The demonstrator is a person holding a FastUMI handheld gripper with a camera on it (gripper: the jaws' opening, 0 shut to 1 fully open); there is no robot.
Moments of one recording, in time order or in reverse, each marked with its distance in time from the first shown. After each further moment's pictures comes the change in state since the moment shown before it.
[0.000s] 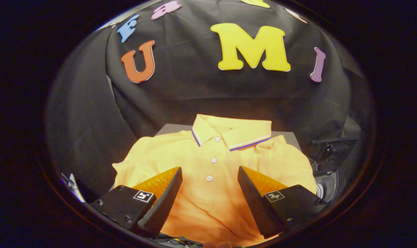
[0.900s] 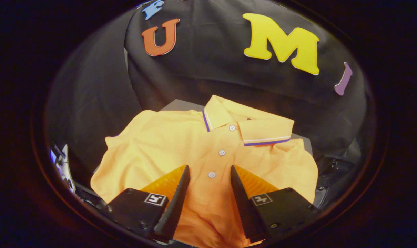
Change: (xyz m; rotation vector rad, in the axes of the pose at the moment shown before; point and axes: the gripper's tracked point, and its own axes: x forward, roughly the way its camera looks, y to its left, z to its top) arm 0.017 0.001 -0.014 -0.207 0.135 0.069
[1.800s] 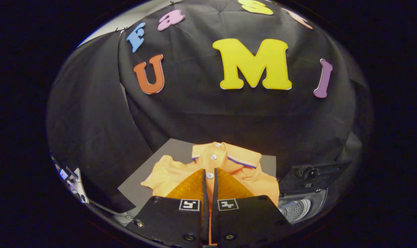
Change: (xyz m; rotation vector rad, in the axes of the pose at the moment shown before) arm -0.115 -0.061 0.070 0.147 -0.271 0.026
